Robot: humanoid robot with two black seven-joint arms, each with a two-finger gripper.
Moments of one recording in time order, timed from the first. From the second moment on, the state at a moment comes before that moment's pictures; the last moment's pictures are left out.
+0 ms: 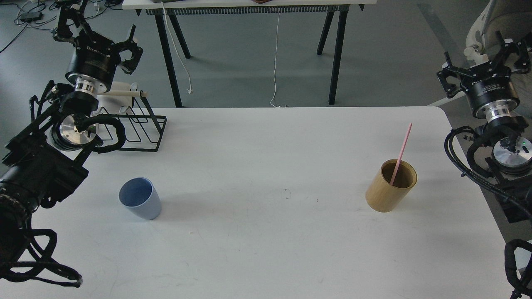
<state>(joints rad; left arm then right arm) -0.85 0.31 -0.82 -0.55 -0.12 -0.47 -0.40 0.68 -0.36 1.20 0.59 0.09 0.49 0.16</state>
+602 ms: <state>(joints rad) -0.86 0.53 -0.71 -0.85 -0.05 -0.49 -0.36 0.68 -0.36 1.20 0.60 0.08 0.49 0.16</state>
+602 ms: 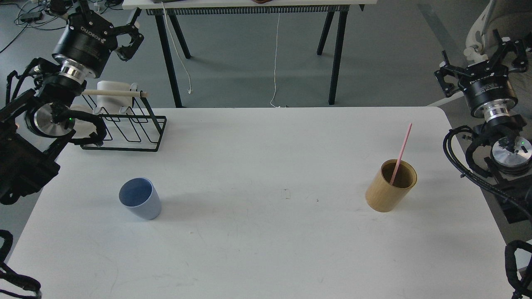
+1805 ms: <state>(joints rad) -0.48 0.95 -0.60 -1.30 2.16 -0.16 -0.40 0.65 -0.42 1.21 0.60 0.08 0.49 0.18</state>
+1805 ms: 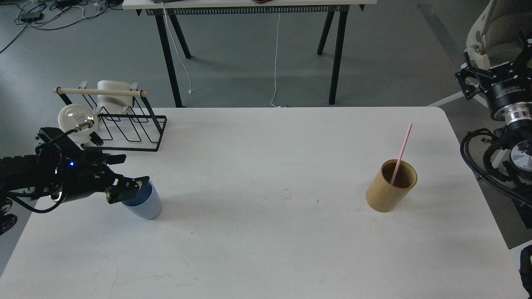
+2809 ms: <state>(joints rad) -0.49 0.89 -0.54 -1.22 2.18 -0.17 -0.40 0.64 -0.42 1.22 0.60 0.08 0.49 0.18</state>
